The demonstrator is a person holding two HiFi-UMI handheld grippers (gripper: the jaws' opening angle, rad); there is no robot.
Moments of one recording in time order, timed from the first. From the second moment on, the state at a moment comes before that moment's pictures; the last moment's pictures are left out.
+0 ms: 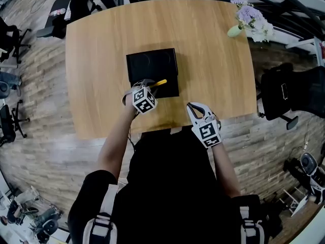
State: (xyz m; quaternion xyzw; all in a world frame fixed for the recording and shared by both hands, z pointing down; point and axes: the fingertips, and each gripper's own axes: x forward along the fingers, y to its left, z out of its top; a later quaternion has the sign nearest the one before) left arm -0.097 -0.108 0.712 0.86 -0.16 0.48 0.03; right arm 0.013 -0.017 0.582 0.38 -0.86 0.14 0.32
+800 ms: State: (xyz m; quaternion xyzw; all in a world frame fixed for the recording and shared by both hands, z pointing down) left arm -0.098 -0.105 0.733 0.85 -0.15 0.50 0.03; right arm 0.004 -0.020 0.578 0.36 -0.86 0.13 0.32
